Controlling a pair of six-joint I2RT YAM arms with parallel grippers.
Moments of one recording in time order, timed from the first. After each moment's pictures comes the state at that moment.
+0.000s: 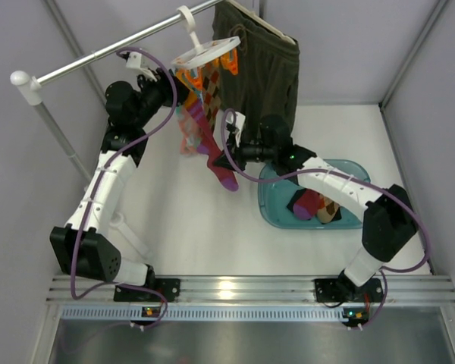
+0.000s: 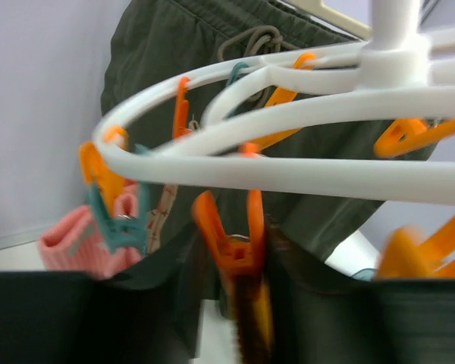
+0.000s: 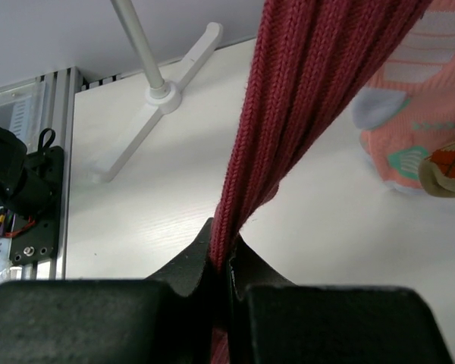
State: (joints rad) left arm -0.16 1.42 1.42 0.18 0.40 -0.43; right arm 0.70 1.64 1.31 0.06 -0.68 -0.03
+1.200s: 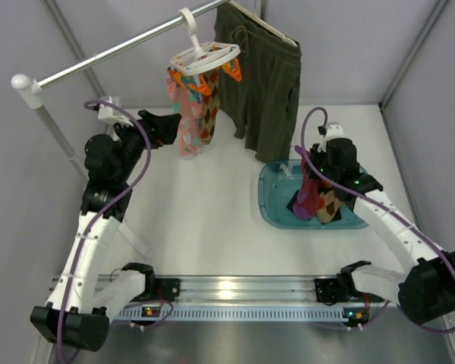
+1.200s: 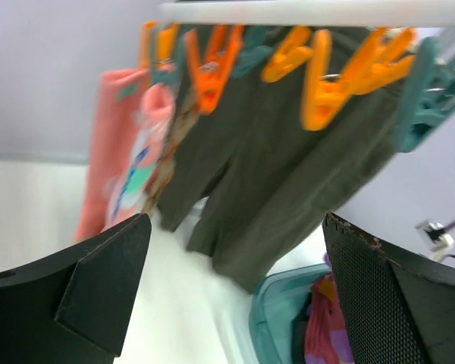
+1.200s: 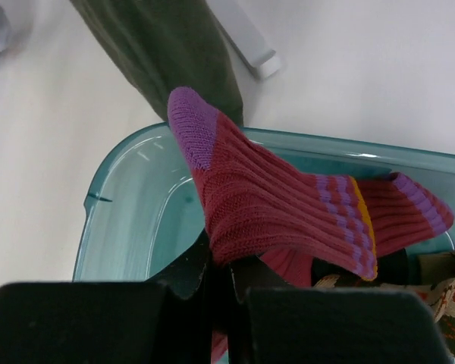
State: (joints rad) left arm -0.16 0.97 1.06 0.09 0.24 -0.54; right arm 0.34 1.13 0.87 -0.26 0.04 0.23
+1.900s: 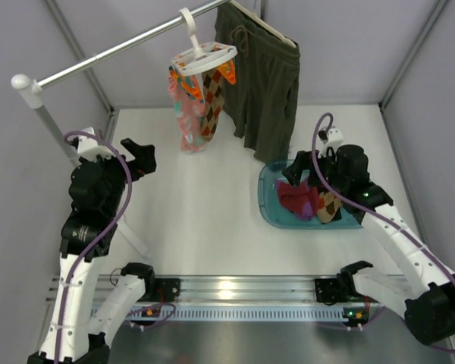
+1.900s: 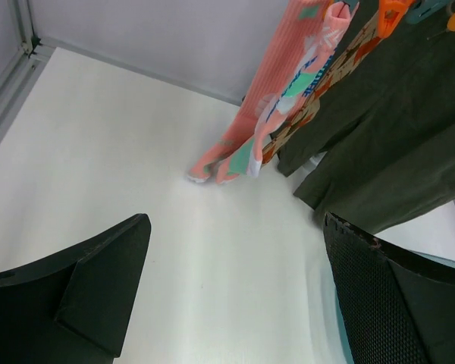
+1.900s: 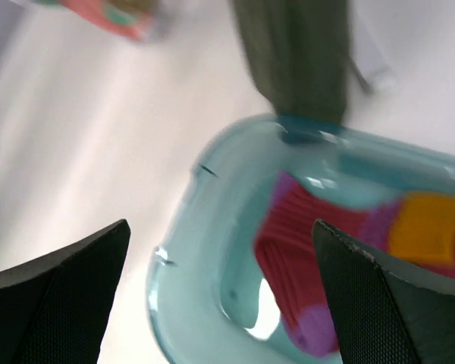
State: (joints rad) left arm -0.16 0.69 1.06 -0.47 -0.14 -0.44; right arm 0.33 1.01 0.81 -0.29 -0.17 0.25
